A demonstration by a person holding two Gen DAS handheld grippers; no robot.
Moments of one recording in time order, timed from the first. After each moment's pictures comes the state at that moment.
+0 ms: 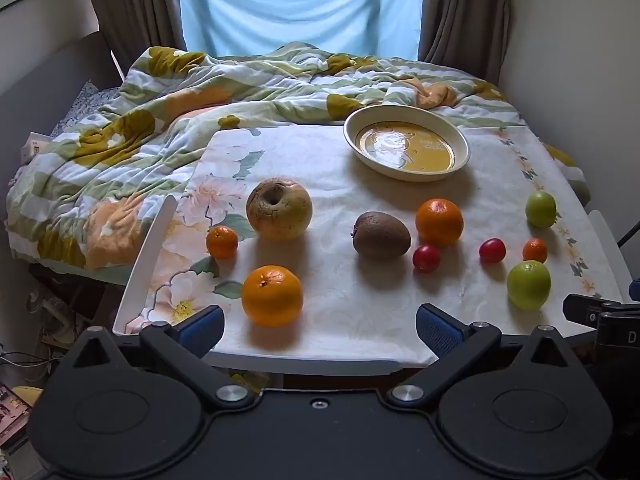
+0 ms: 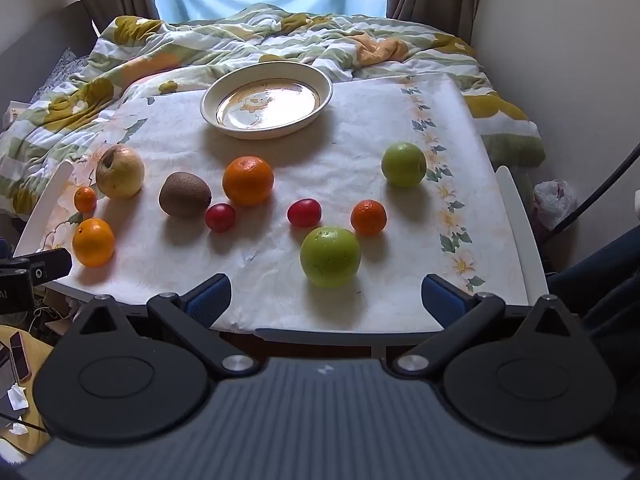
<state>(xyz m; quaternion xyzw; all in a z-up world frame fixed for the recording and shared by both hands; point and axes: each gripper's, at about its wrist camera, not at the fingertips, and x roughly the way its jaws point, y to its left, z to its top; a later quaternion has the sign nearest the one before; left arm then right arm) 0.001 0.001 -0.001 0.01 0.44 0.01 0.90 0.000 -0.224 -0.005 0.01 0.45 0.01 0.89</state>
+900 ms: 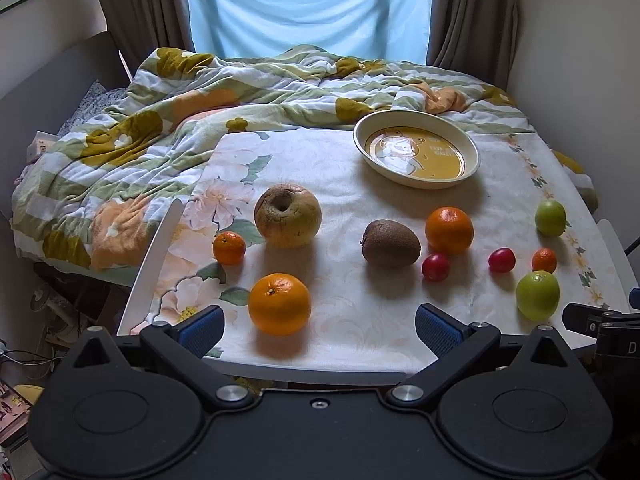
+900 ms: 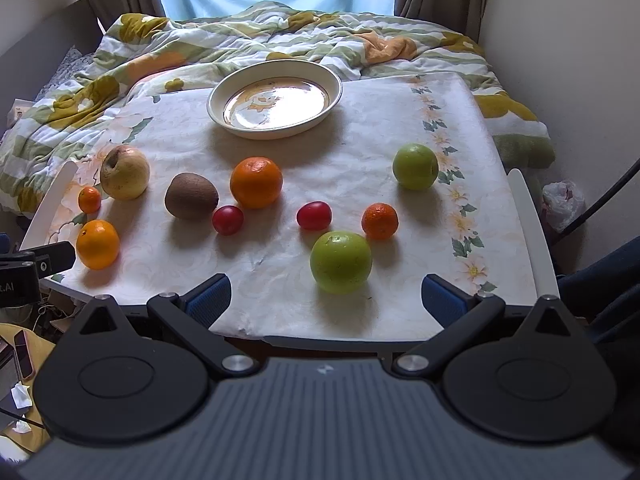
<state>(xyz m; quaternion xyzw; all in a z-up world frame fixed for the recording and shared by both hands) 0.005 0.003 -0.001 0.01 0.44 0.02 0.90 0.009 -0.221 -0.007 0.01 0.45 0.03 0.89</state>
